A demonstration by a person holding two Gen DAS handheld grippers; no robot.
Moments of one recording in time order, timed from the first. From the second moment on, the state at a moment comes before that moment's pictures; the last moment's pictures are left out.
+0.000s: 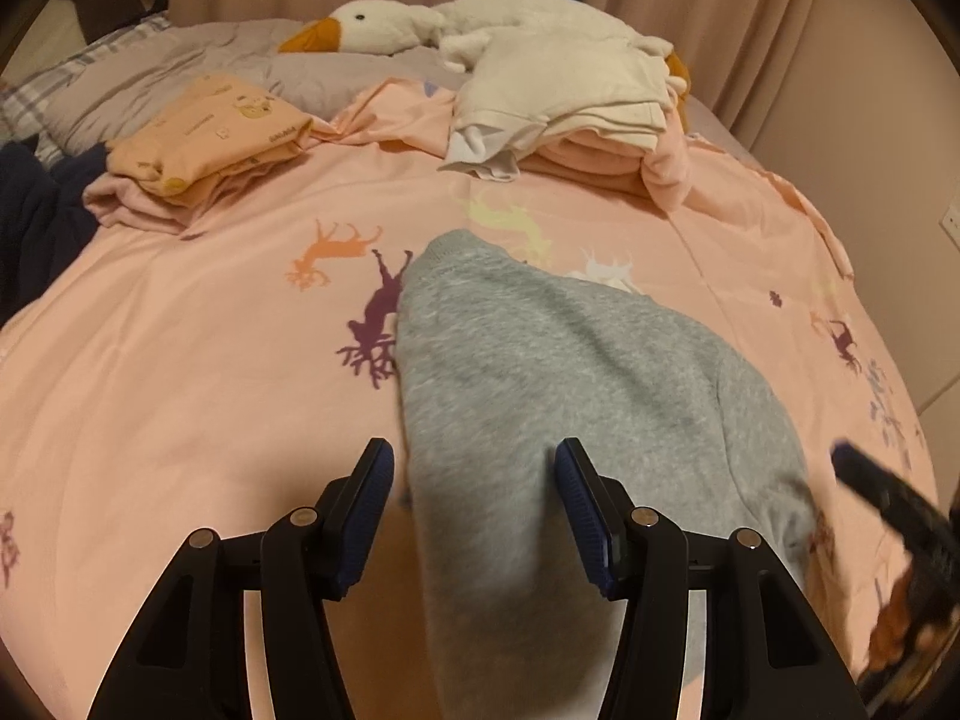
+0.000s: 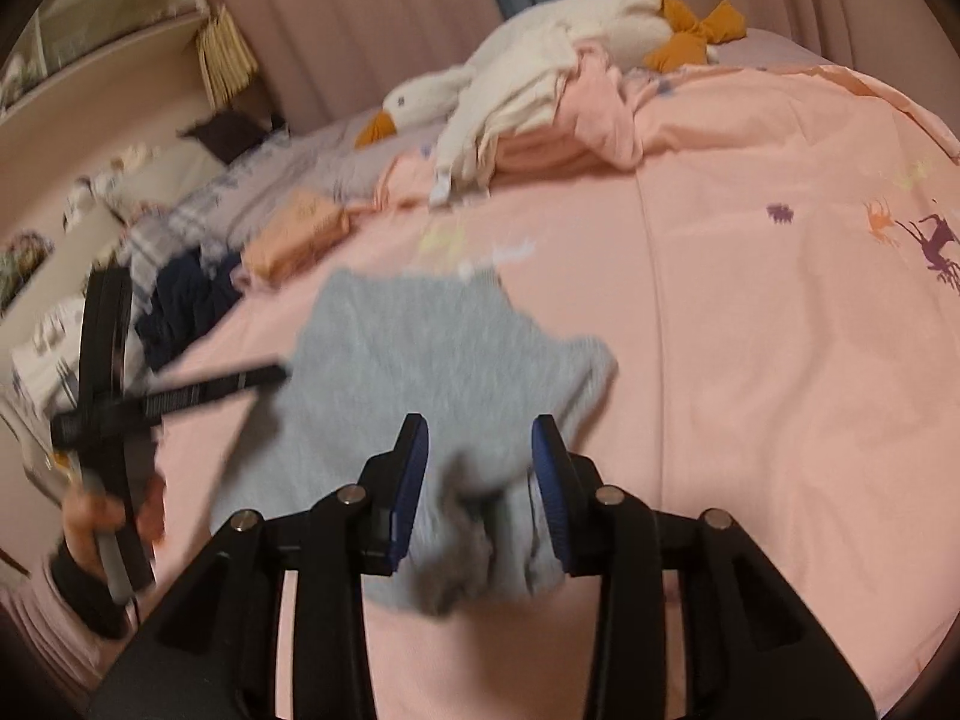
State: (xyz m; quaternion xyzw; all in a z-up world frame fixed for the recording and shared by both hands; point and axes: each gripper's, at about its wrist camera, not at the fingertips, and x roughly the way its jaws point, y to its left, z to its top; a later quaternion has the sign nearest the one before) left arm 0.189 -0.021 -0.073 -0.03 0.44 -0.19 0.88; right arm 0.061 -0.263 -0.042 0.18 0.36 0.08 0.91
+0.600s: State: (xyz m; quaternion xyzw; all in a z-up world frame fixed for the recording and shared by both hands) left arm 0.186 -0.038 -0.080 0.00 0.45 -0.20 0.87; right arm 0.136 -0.234 -0.055 0.13 0.40 0.08 0.90
